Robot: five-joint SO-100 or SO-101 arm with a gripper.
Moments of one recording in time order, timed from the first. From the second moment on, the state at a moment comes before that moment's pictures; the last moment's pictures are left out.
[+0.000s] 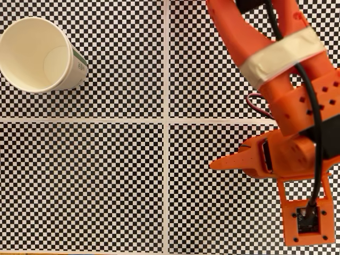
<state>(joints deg) -27.4 45.1 34.3 83.5 -71.8</state>
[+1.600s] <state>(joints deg) -25.2 33.4 8.8 98.4 -60.9</state>
